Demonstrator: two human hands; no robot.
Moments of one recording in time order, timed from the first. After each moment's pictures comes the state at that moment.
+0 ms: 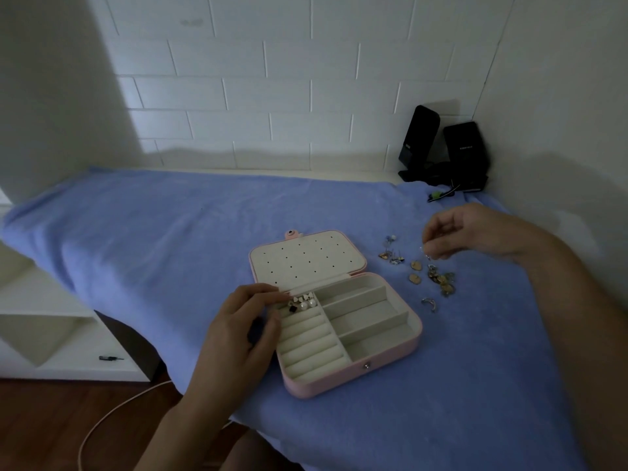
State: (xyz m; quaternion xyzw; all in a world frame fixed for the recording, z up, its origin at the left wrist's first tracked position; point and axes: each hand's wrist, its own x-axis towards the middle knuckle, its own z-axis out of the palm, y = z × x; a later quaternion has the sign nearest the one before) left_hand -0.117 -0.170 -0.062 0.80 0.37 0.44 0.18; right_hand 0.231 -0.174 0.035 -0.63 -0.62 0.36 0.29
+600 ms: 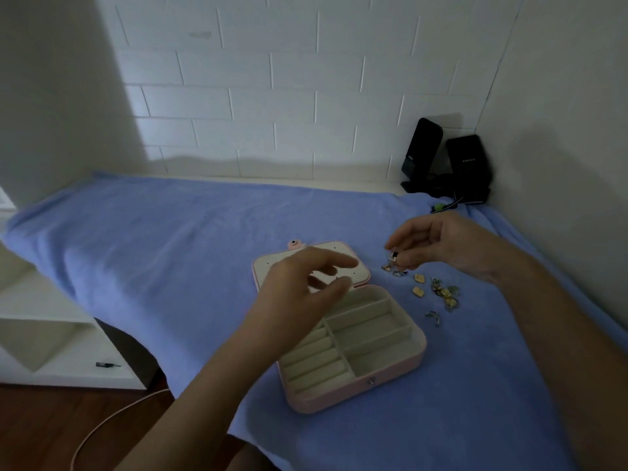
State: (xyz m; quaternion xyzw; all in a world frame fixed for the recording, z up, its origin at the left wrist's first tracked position) left_hand -0.061 -0.162 0.011 0.79 0.33 0.38 0.34; right_hand 0.186 -0.173 0.040 -0.54 -0.65 0.39 0.37
